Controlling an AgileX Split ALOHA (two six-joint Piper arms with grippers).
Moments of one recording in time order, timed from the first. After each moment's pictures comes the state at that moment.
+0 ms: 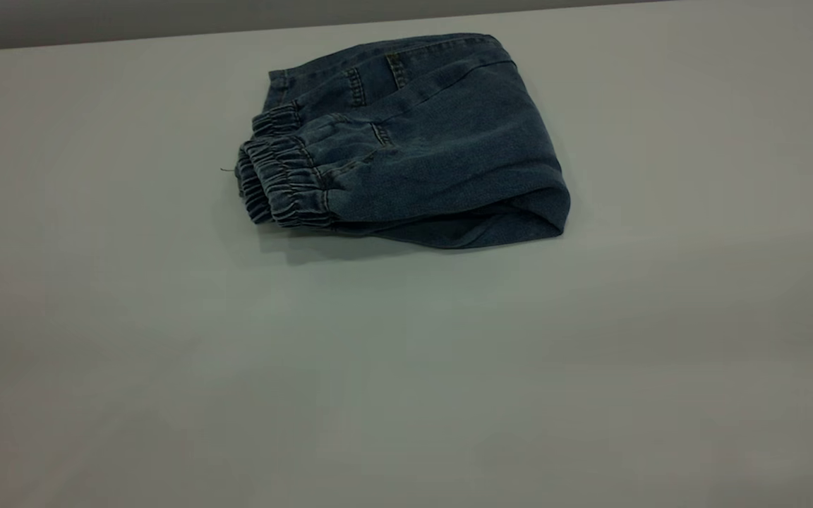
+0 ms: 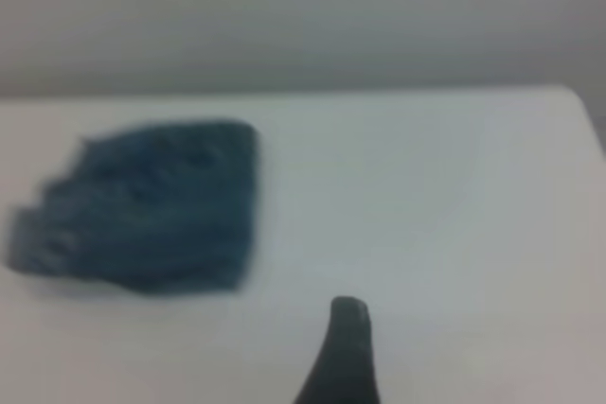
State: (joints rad) left arm -0.54 0.26 -0.76 -0.06 1.22 0.09; right arm -0.08 0.01 -0.67 0.18 1.16 -0.09
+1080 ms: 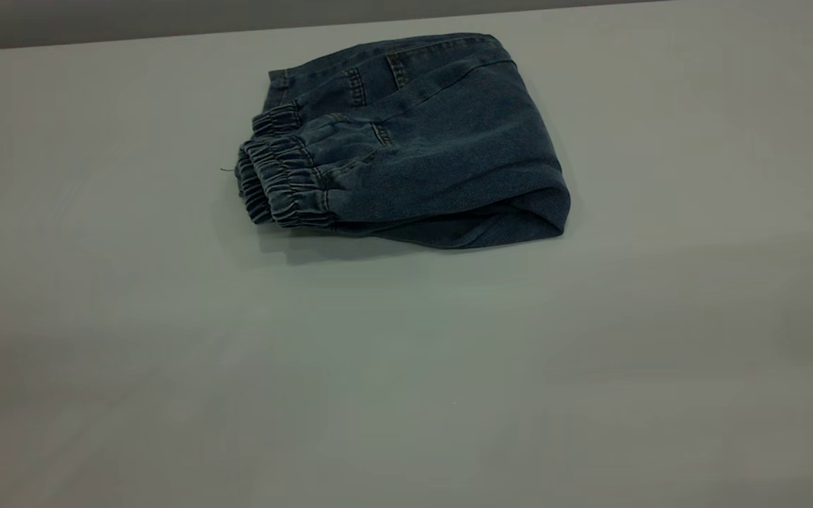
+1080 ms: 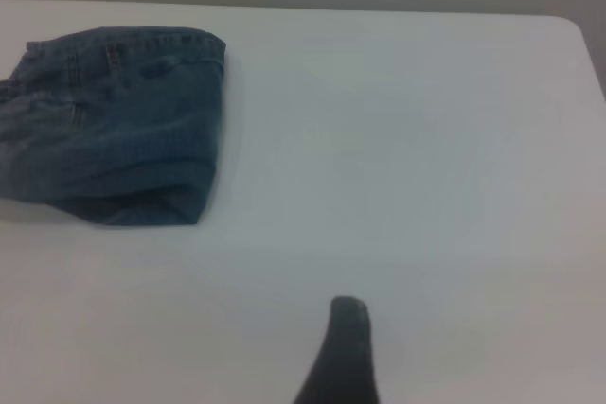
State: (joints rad) left arm -0.54 0.26 -0.50 0.00 1.08 -0.01; right arm 0.00 0.00 -0.51 0.13 1.07 -0.11
